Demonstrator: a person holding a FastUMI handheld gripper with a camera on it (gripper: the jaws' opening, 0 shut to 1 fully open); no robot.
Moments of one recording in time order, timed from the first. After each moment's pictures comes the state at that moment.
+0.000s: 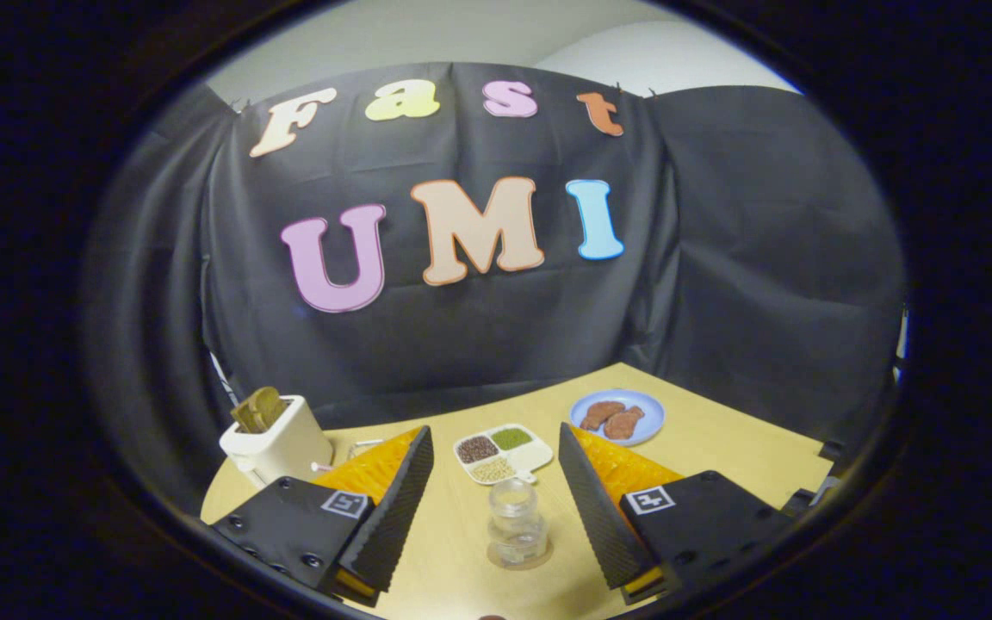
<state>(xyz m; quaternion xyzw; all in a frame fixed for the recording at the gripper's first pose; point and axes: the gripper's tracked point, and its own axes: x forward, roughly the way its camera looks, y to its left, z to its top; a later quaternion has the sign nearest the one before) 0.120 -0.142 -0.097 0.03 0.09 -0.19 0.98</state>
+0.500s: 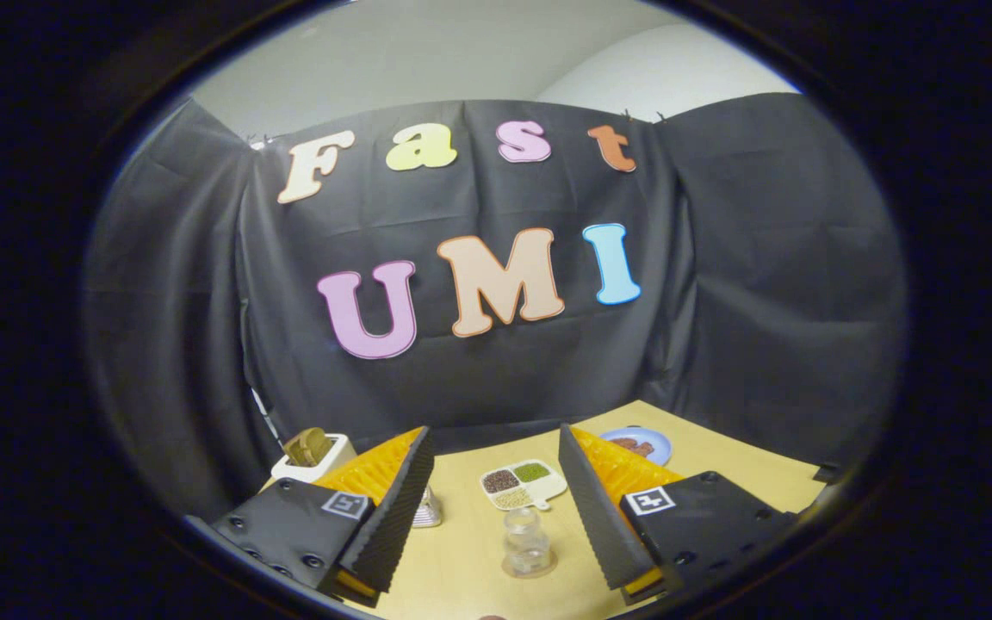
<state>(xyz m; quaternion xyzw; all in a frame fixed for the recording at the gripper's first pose) 0.083 -0.133 -0.021 0.05 0.04 -0.15 0.99</state>
